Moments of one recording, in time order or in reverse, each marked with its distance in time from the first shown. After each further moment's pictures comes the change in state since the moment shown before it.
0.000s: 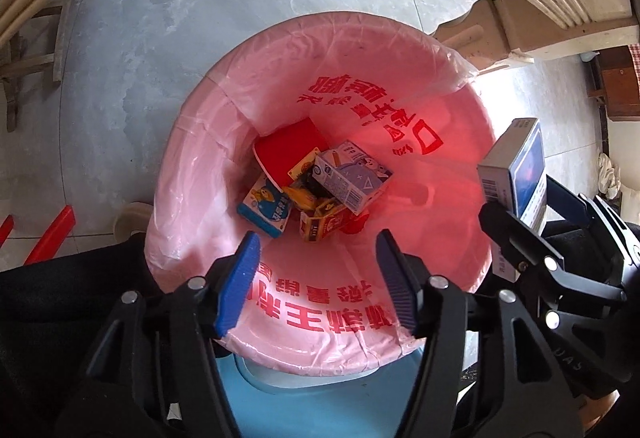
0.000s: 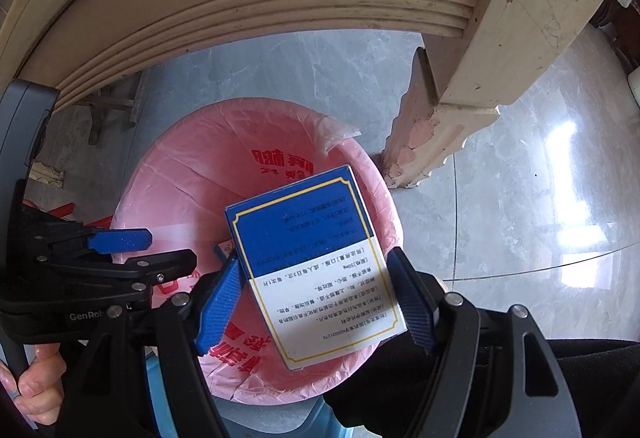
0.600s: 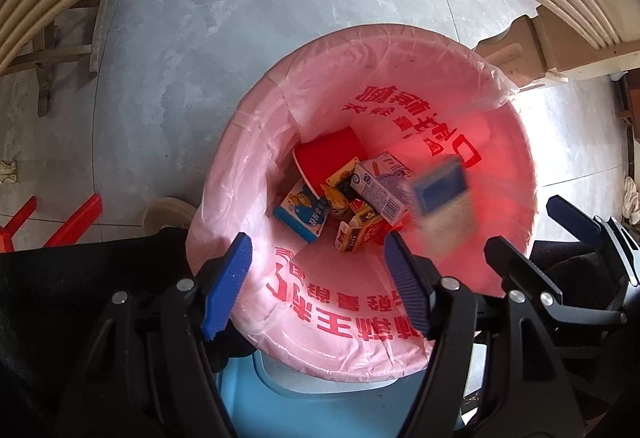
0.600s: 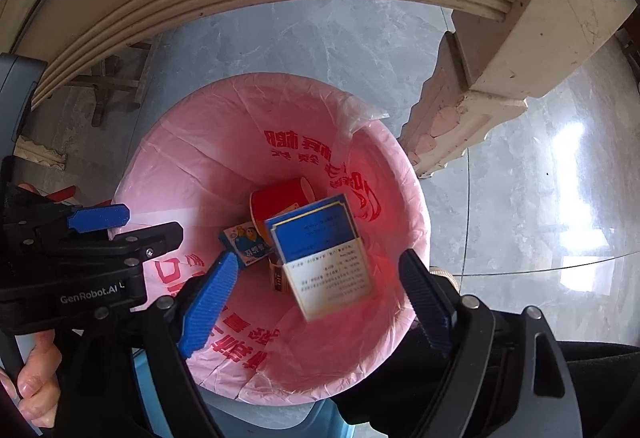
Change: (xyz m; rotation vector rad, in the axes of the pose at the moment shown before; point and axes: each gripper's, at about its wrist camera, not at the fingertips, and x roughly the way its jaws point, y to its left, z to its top) left arm -0.001 0.013 0.000 -0.066 -0.034 0.101; right arm 0.016 0.013 -0.001 -0.030 0.052 0.011
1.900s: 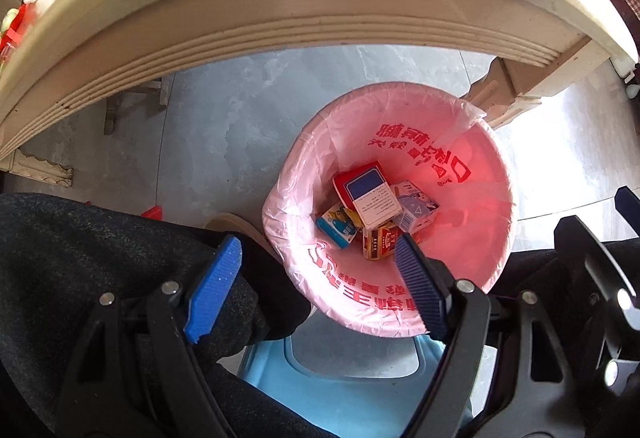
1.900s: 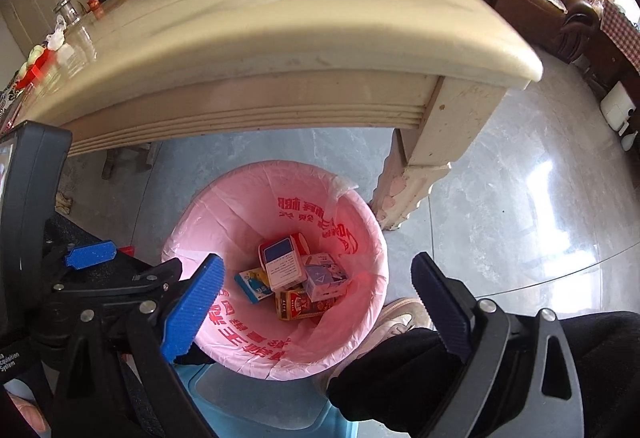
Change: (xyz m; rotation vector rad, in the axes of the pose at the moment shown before) left arm -0.100 -0.017 -0.055 -0.023 -0.244 0.175; right arm -0.127 0.022 -0.031 0.020 -0.294 -0.088
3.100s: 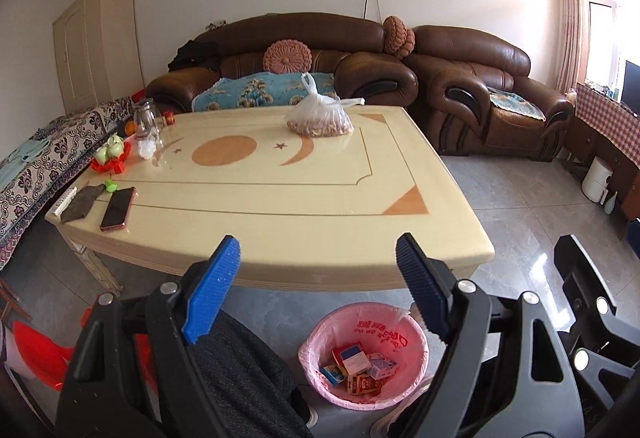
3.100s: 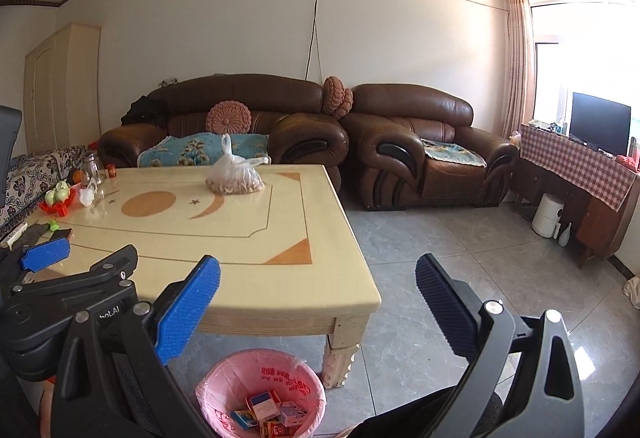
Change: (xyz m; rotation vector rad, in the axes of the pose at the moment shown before) left arm -0.318 -0.004 -0.059 -0.103 -0.791 0.063; right arm -0.315 0.007 -0.006 0.032 -0.732 -0.150
